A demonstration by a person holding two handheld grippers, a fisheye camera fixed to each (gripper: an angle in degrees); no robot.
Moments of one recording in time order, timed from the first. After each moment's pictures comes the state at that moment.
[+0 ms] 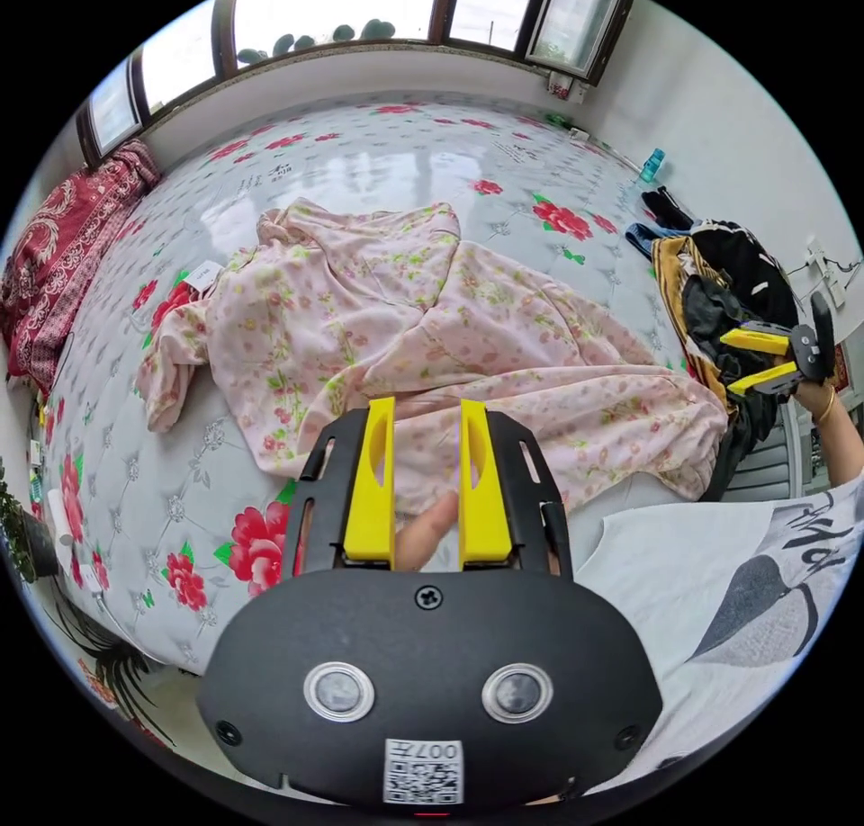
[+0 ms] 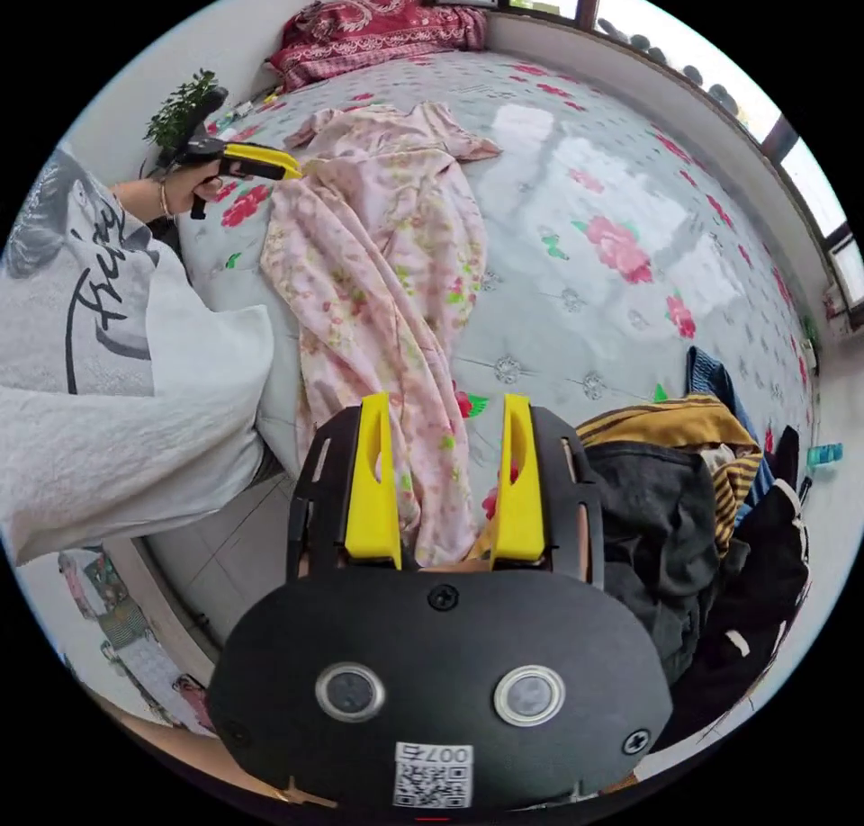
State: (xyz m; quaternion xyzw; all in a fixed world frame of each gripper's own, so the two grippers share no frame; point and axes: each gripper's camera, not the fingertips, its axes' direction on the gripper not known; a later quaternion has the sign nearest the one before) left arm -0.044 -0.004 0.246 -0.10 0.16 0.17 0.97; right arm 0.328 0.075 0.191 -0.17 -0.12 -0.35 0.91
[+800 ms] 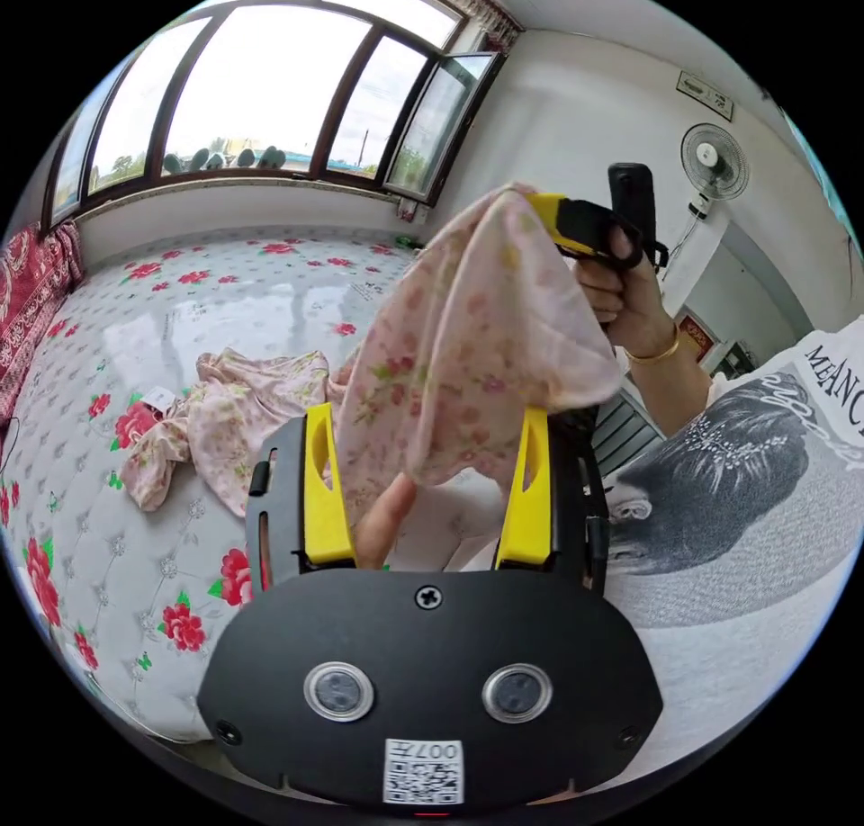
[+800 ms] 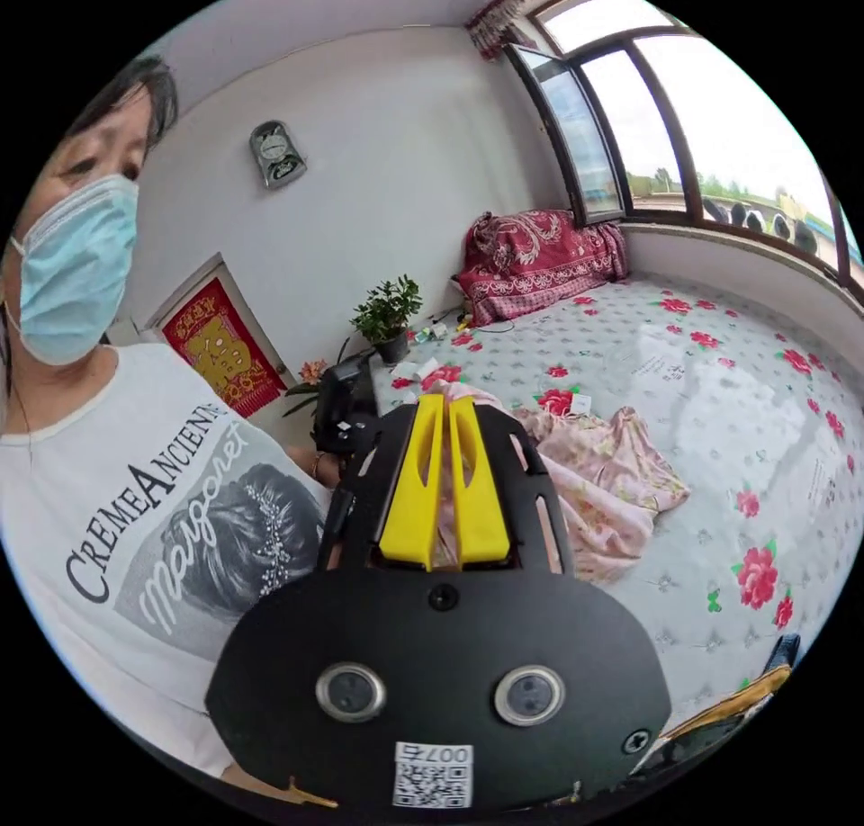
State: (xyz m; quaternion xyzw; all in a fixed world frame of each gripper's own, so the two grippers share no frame) left arm -0.220 0.059 0.051 0.09 0.38 0.21 0.90; right arm 0.263 -0.004 -0.048 0.12 -0.48 -0.31 0.82
